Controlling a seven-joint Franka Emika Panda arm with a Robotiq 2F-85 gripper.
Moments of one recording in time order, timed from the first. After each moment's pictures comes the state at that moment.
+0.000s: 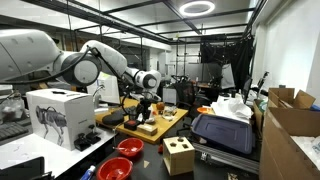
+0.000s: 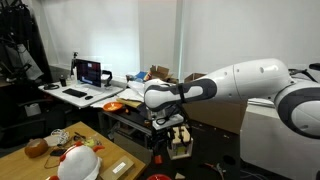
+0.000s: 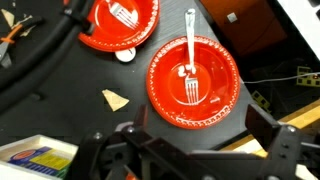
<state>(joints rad) 0.22 1.21 0.08 -0.77 0.10 1.67 0.35</state>
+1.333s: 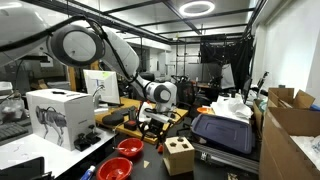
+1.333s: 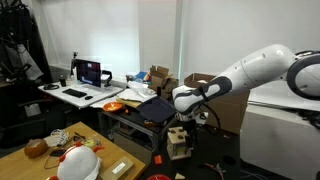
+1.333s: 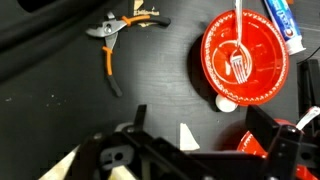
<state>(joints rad) 0.00 1.02 0.06 -1.26 -0.02 1.83 -0.40</state>
